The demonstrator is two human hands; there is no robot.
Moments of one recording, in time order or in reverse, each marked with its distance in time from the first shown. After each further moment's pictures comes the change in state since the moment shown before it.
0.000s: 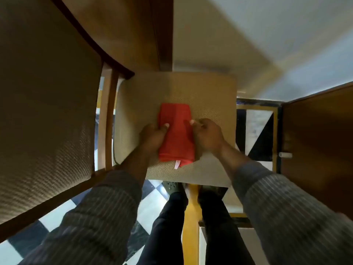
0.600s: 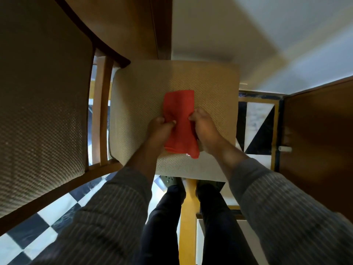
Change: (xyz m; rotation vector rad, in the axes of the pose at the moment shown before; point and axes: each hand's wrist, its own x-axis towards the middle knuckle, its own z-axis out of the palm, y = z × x) left_hand 0.009 0.000 0.032 -0.320 -0.039 -0.102; right_hand -0.004 -0.019 0.015 0.551 -0.113 0.131
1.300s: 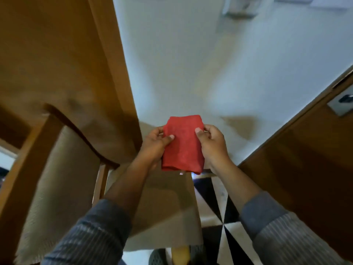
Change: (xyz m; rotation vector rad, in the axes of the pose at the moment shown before) left_hand -0.251 0.245 0.005 -0.211 -0.357 0.604; right_hand -0.221 -0.231 -0.118 -0.012 0.437 -0.657
